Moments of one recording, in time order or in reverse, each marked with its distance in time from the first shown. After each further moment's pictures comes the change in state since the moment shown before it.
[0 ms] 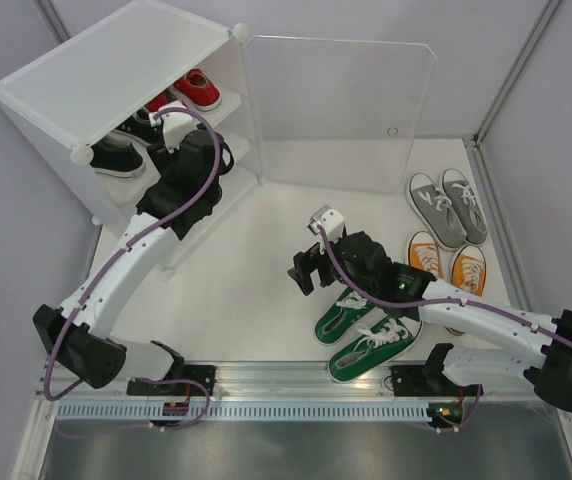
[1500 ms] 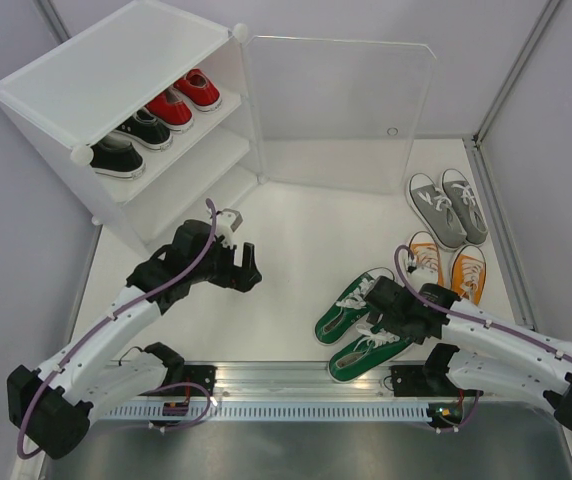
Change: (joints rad) left arm -0.026 -0.431 -0.688 -0.085 1.143 0.169; right arm -0.046 -0.211 -0.193 -0.982 0.289 1.132
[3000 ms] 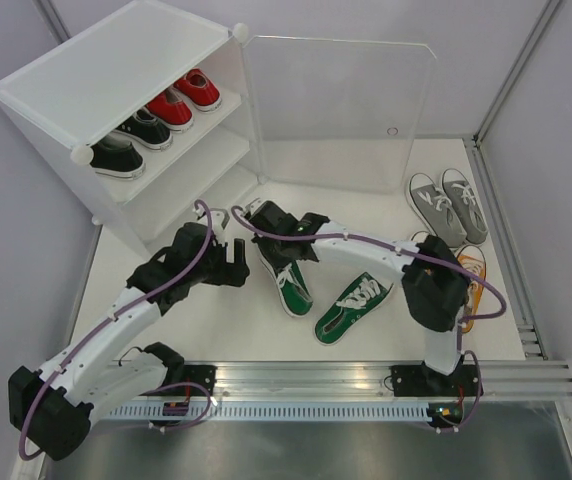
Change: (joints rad) left arm 0.016 -0.011 -0.024 -0.010 -0.203 -0.064; right arm 0.032 0.944 0.898 0.433 -0.248 -1.091
